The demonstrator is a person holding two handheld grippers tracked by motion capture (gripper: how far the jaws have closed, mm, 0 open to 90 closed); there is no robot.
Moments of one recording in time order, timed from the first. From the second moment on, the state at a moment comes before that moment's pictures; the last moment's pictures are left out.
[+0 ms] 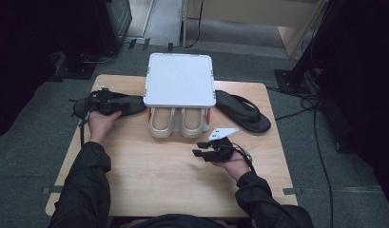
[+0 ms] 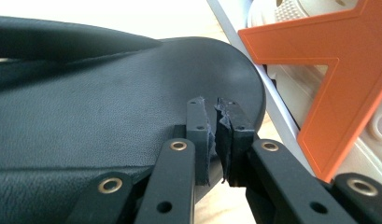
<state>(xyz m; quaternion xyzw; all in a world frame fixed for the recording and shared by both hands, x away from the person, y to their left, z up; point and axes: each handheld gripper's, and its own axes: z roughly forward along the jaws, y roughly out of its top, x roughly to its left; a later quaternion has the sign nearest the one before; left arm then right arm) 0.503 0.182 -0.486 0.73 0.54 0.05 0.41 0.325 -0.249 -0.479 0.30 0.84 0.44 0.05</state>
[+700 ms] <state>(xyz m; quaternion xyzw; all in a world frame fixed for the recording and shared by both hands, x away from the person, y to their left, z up) 0.474 0.194 -0.485 0.74 0.54 0.04 0.40 0.333 -0.242 -0.477 0.29 0.84 0.45 0.05</state>
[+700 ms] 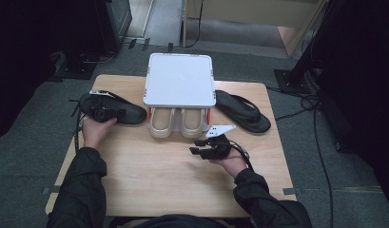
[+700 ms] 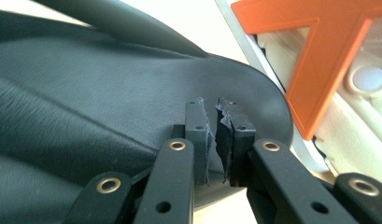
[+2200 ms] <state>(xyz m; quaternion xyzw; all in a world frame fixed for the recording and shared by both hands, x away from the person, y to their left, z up) 0.477 0.232 -0.490 0.69 0.61 0.09 0.39 0.334 -0.240 -0.480 0.30 0.84 0.44 0.04</state>
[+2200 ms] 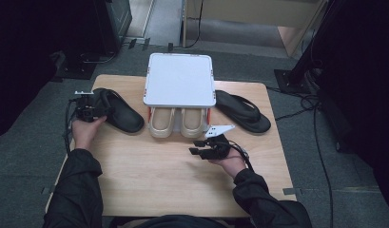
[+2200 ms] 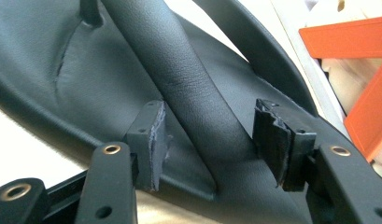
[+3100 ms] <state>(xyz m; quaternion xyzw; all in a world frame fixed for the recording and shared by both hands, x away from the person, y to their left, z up) 0.484 0.210 -0.490 0.73 0.55 0.04 0.39 0.330 -0.246 -0.481 0.31 0.84 0.44 0.05</state>
